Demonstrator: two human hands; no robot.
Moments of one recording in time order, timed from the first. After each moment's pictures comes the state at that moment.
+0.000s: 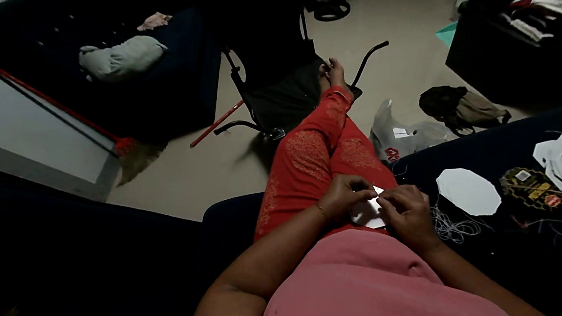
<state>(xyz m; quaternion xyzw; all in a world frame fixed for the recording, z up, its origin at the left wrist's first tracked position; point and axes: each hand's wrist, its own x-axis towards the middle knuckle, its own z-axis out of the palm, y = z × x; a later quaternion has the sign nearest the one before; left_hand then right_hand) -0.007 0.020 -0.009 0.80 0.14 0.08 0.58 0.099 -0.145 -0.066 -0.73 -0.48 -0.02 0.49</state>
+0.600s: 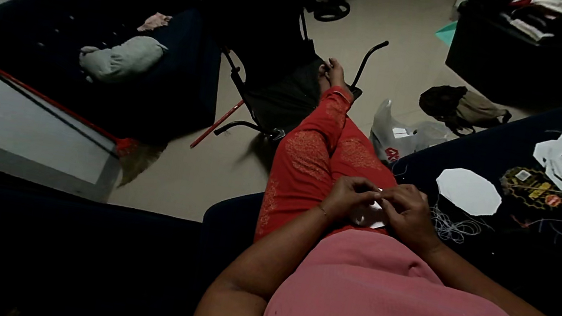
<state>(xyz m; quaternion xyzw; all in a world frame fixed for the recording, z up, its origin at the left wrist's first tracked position) -0.003 0.015 -0.015 0.75 0.13 0.08 0.64 0.097 -0.143 -0.064 -0.72 -0.48 -0.02 0.50</state>
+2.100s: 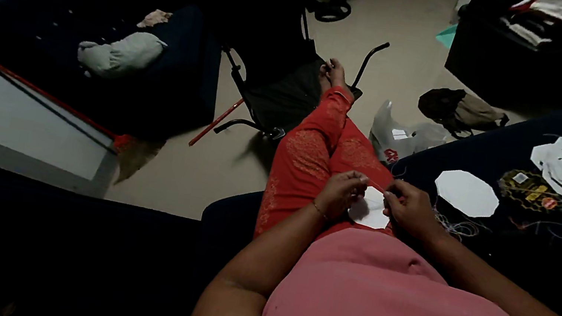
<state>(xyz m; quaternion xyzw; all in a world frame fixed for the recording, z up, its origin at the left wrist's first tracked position) -0.004 0.018 -0.007 0.57 0.21 0.10 0.78 0.115 -0.140 -0.045 -0.75 -0.45 0.16 0.46</state>
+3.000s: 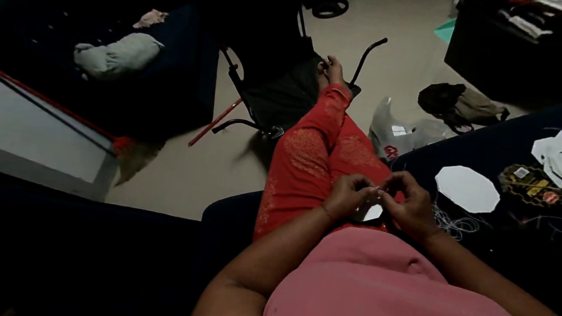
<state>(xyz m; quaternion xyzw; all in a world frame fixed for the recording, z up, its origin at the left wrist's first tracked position) -0.001 0.010 -0.013 0.79 0.18 0.07 0.59 0.108 -0.133 -0.059 -0.65 -0.48 0.04 0.59</state>
